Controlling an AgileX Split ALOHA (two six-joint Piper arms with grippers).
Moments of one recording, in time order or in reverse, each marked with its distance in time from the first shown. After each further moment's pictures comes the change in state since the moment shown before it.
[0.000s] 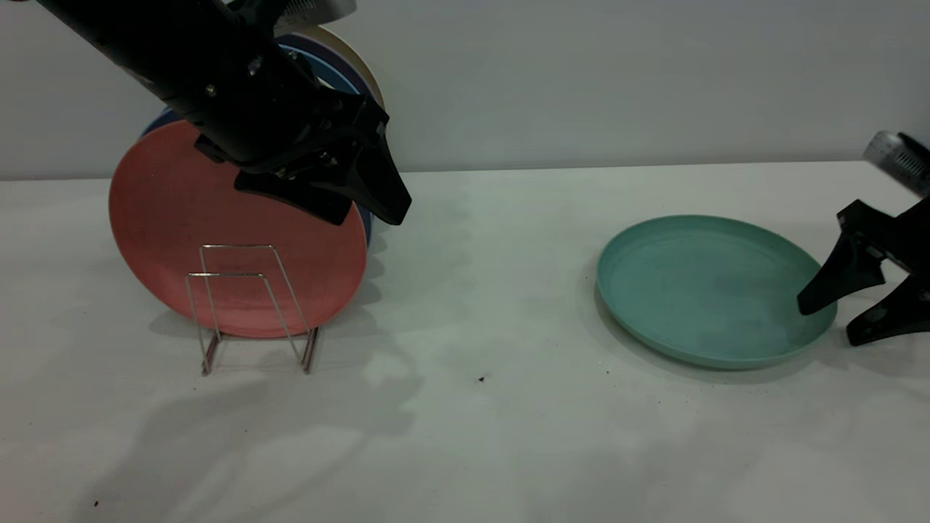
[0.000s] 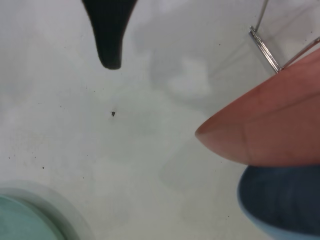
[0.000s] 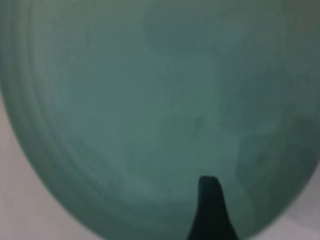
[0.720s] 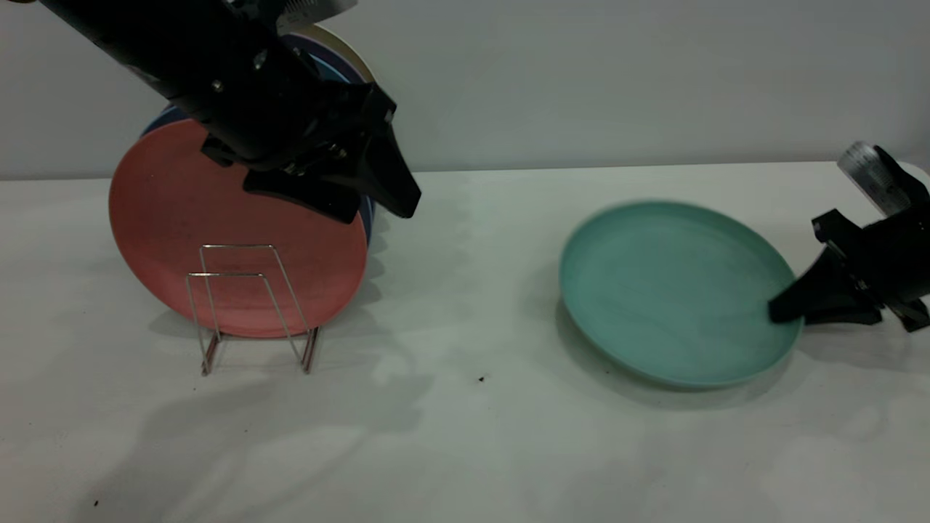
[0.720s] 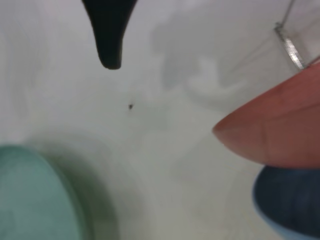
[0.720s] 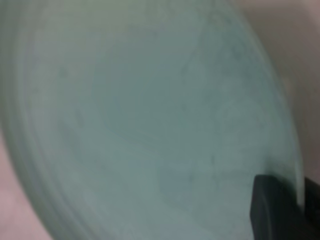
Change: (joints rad) left arm 0.000 0.003 0.000 -0.086 0.006 0.000; right arm 0.002 0.097 -0.029 0.275 0.134 -0.336
